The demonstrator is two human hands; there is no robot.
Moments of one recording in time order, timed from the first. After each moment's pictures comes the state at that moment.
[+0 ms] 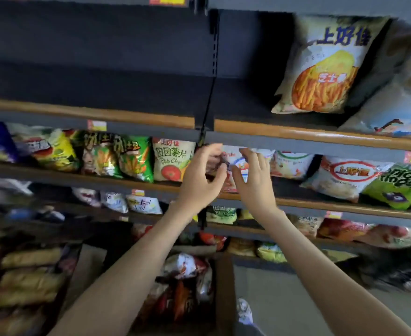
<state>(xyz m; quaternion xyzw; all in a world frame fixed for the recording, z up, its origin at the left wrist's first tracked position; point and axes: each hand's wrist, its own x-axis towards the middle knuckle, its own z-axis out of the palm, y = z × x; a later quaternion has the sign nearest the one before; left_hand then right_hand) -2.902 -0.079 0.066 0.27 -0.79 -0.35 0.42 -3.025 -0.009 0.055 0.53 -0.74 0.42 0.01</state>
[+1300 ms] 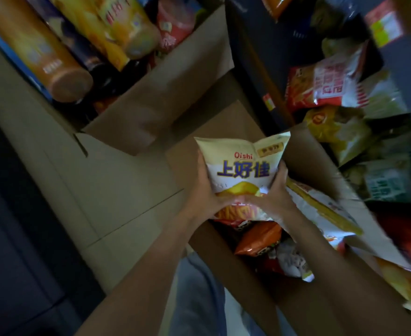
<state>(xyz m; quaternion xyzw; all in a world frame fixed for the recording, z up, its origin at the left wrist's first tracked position) -2.571 -0.082 -0.610 0.66 -0.25 -0.62 0.34 -2.733 -0.158 -0.587 0.48 -0.61 0.07 -0.63</state>
